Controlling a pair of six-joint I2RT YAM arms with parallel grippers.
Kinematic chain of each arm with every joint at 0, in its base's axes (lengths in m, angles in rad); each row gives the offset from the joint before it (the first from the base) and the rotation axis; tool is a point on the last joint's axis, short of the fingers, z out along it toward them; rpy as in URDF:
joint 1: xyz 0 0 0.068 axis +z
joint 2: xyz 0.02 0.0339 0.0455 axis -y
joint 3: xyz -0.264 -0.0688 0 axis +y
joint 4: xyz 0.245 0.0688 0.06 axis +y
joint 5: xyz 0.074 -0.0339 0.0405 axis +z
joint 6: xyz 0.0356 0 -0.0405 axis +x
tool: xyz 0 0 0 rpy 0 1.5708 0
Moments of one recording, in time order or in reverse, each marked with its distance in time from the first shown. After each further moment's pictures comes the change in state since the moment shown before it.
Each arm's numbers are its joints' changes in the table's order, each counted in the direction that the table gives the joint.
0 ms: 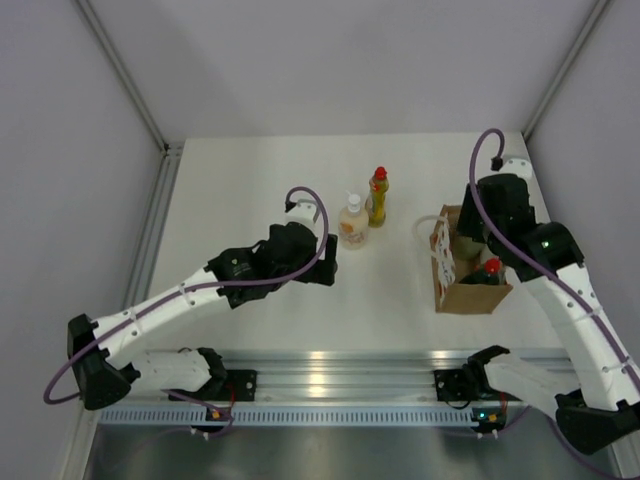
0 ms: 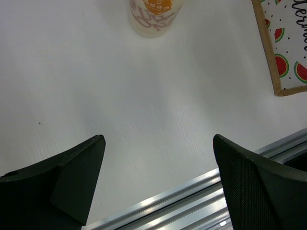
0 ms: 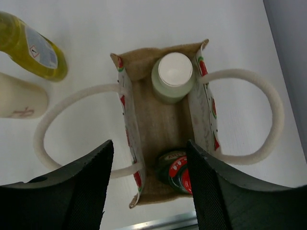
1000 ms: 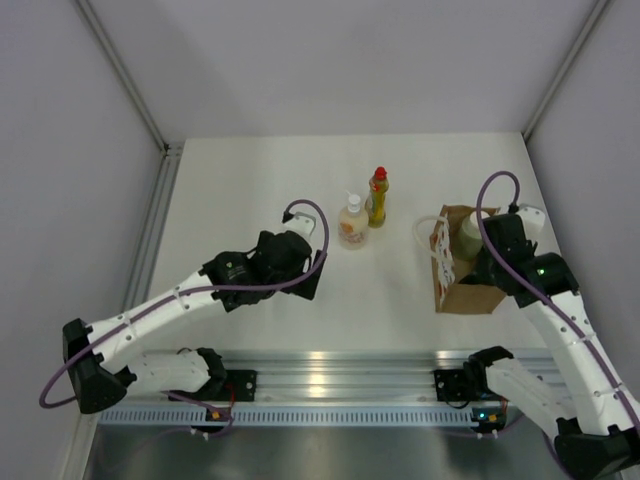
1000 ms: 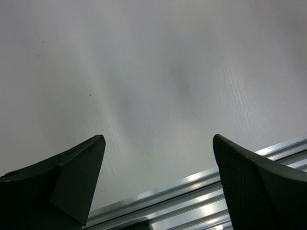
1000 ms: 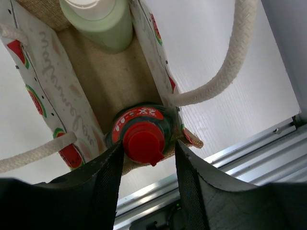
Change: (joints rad) left arm -0.001 0.033 0.016 0.181 0.055 0.134; right arm -0.085 0.172 0.286 0.169 -0.064 0.178
